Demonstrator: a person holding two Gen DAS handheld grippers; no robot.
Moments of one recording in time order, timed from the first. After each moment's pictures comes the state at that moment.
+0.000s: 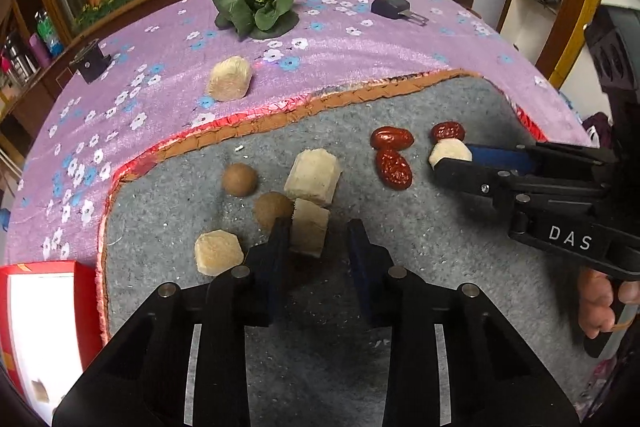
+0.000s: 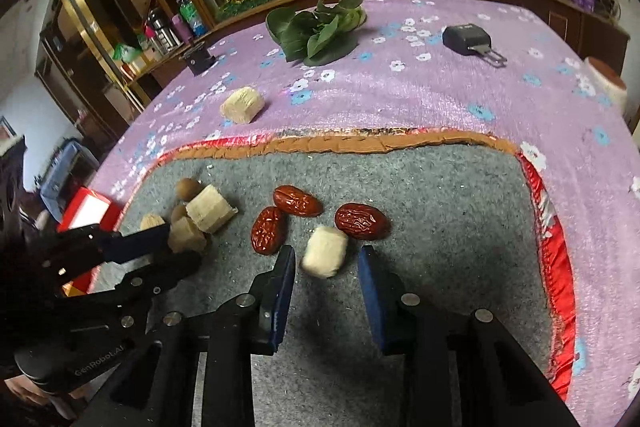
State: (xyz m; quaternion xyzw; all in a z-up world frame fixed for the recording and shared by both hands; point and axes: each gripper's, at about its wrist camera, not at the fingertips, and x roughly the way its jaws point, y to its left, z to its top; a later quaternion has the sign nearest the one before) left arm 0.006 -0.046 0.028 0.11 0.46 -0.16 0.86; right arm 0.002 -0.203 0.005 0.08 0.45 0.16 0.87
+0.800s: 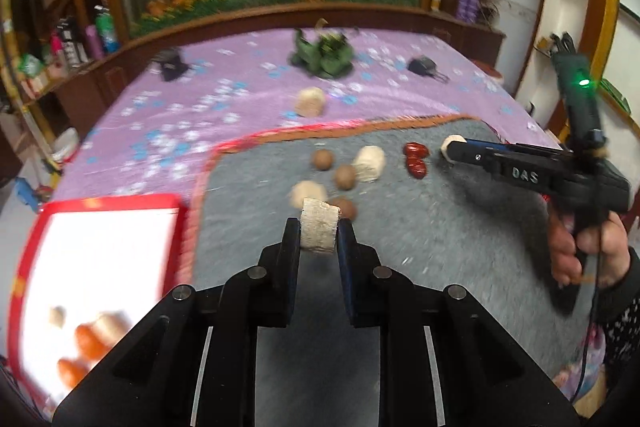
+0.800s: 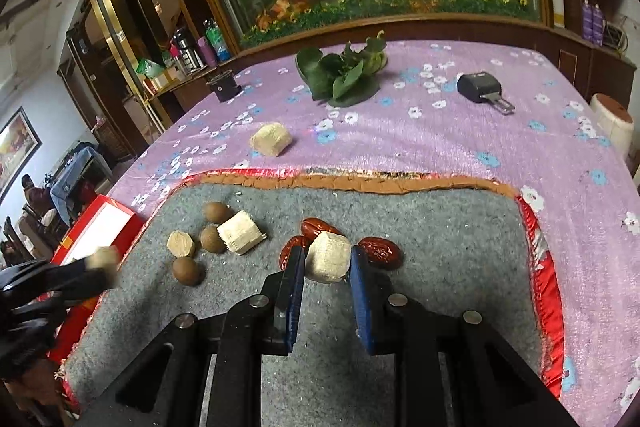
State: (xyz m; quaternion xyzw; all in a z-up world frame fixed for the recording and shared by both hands) left arm -0.091 0.027 0.077 0.05 0.37 -0.10 0.92; right arm -0.014 -0.198 0.024 0.06 0.38 0.18 0.91
